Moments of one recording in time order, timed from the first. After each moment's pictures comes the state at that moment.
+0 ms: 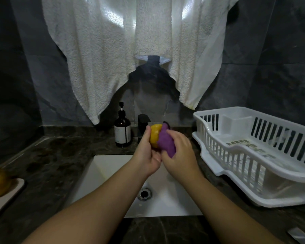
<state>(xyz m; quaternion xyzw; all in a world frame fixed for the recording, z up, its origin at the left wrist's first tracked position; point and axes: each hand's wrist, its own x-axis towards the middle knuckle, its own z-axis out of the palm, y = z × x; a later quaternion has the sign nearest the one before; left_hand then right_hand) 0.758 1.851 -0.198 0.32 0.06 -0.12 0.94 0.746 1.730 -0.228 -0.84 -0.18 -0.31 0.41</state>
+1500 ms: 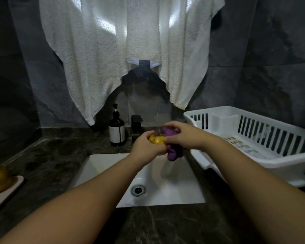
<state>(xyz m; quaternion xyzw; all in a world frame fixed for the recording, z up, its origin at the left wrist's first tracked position) 0.748 1.843 -0.205 0.77 -0.07 0.06 0.63 0.750 1.663 -0.142 -0.91 -0.16 0.01 0.39</state>
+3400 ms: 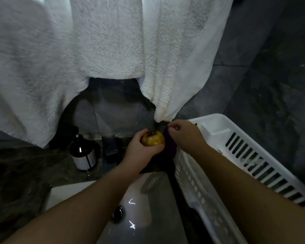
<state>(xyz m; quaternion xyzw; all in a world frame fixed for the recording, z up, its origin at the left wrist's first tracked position) 0.905 1.800 -0.136 0.70 0.04 -0.07 0.71 0.916 1.626 -0.077 -0.94 0.03 -0.08 0.32</state>
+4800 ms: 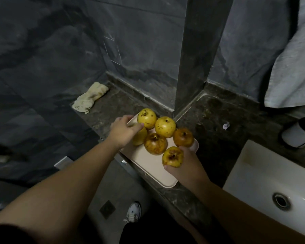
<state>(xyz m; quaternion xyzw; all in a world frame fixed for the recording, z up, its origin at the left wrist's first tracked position) 0.525 2.364 -0.162 0.81 0.45 0.08 0.36 0.625 2.122 -0.206 -0.85 -0.28 0.29 0.34</state>
